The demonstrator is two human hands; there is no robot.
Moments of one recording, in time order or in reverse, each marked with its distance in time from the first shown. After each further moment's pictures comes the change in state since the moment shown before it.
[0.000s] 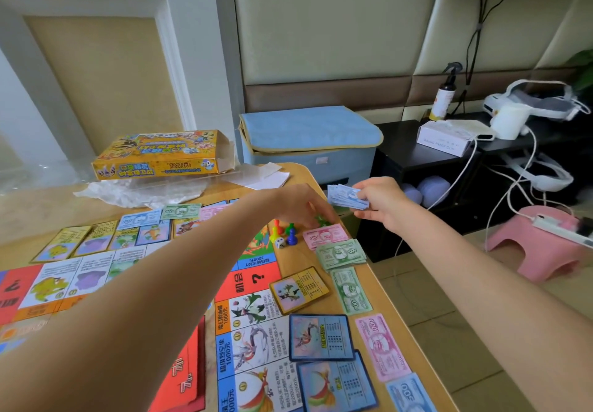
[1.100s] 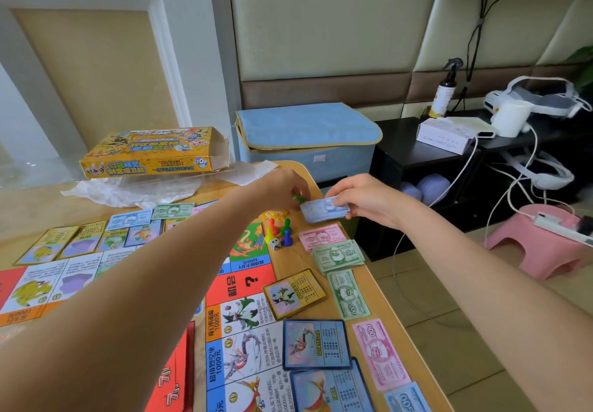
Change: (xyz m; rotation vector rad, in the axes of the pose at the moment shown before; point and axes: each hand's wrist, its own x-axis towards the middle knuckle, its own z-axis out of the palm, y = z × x) left_hand 0.019 -0.027 -0.004 0.262 0.238 -0.074; right_hand 0.003 -0.005 0.003 -0.309 -0.369 -0.171
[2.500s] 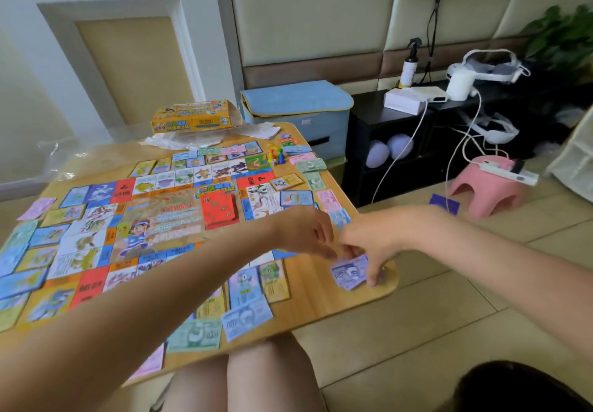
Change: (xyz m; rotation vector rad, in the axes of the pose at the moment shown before) left_hand -0.264 0.177 0.007 -0.286 -0.243 0.099; right_hand -0.300 -0.006 0.052 -1.334 -0.593 -0.099
